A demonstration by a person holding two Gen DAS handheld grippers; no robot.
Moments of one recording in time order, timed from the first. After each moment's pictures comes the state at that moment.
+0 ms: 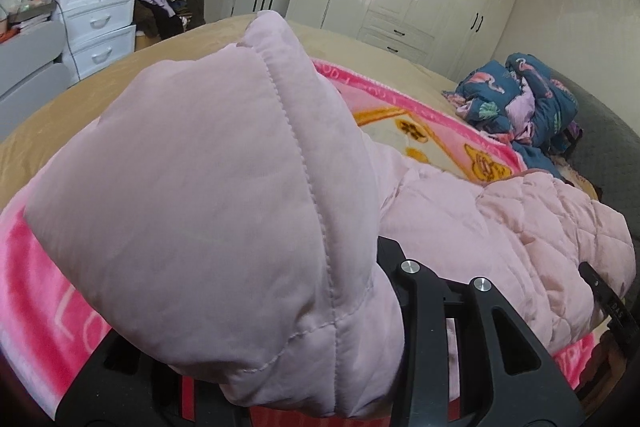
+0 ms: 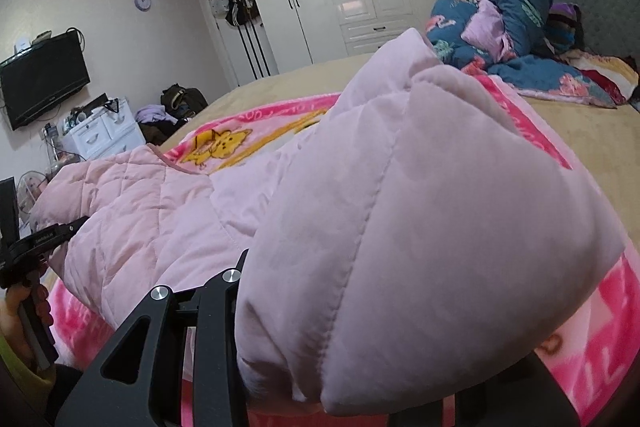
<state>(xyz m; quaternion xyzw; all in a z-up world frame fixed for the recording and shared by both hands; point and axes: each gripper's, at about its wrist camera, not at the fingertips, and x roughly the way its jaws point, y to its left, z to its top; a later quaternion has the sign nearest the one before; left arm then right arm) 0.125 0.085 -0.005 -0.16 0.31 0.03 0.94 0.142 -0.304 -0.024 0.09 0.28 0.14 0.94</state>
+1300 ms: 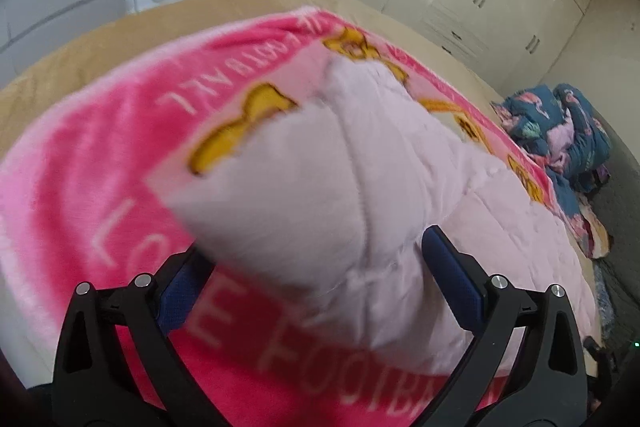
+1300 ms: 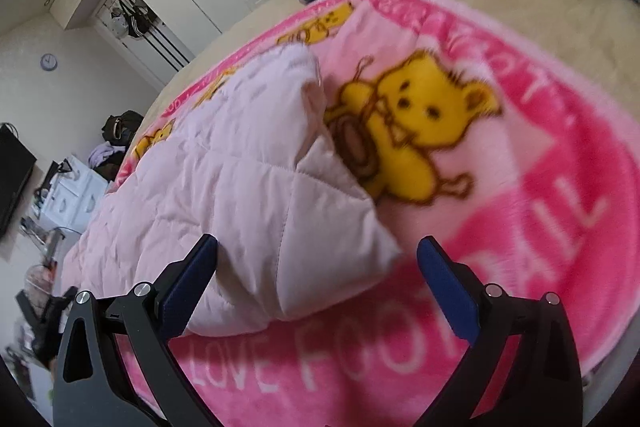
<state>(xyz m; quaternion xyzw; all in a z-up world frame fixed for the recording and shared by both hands) 0.074 0.140 -0.030 -0.24 0.34 0.12 0.90 0.086 -0.386 -0.056 0.25 0.39 0.03 0.88</state>
